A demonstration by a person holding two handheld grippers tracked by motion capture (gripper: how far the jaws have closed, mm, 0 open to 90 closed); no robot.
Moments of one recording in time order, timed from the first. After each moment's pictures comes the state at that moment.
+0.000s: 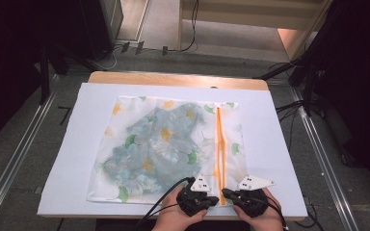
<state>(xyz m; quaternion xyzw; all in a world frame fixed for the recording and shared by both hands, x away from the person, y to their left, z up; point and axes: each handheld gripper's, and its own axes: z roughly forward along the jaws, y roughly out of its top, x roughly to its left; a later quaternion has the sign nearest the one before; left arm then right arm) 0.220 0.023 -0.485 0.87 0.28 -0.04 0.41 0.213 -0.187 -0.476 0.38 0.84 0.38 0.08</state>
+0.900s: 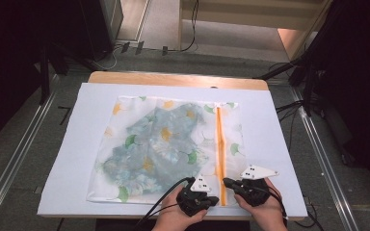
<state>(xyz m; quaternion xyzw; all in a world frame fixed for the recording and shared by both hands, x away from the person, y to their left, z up) 0.220 0.023 -0.485 0.86 0.28 -0.04 0.41 0.236 -0.192 -0.465 0.39 0.82 0.40 0.09</state>
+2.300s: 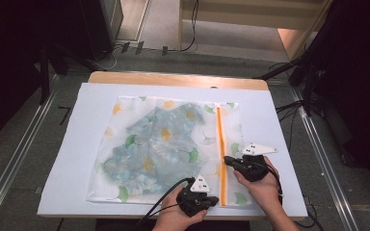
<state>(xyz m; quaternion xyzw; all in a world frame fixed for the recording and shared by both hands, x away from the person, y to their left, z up) 0.219 0.023 -0.485 0.86 0.29 -0.04 0.41 0.294 -0.194 -0.456 0.41 0.81 0.42 0.11</state>
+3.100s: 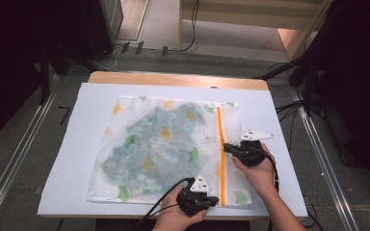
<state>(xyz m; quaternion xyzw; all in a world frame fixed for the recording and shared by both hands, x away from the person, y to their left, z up) 0.219 0.023 -0.485 0.86 0.29 -0.04 0.41 0.335 -0.192 -0.454 0.42 0.80 0.42 0.13</state>
